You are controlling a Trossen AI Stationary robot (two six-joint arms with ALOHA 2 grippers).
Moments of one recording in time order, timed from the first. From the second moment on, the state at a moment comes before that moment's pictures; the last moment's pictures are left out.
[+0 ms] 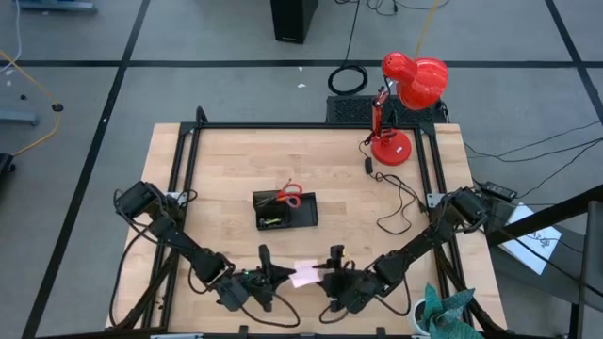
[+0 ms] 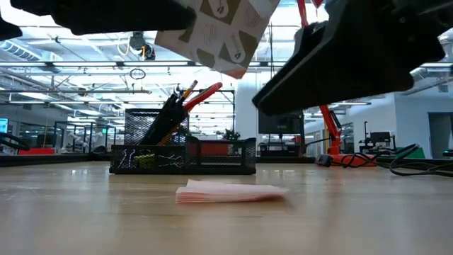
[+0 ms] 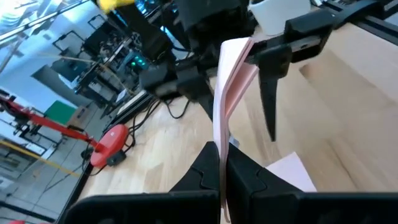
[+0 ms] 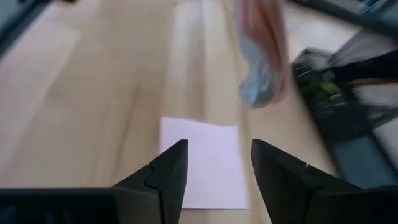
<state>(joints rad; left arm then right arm) -0.74 1.85 0.89 0.57 -0.87 0.35 0.66 1.93 1.06 0.12 0.68 0.21</state>
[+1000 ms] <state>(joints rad) -0.65 1.85 0.89 0.44 -0.84 0.26 0.69 1.93 1.08 0.32 0.99 -0.20</state>
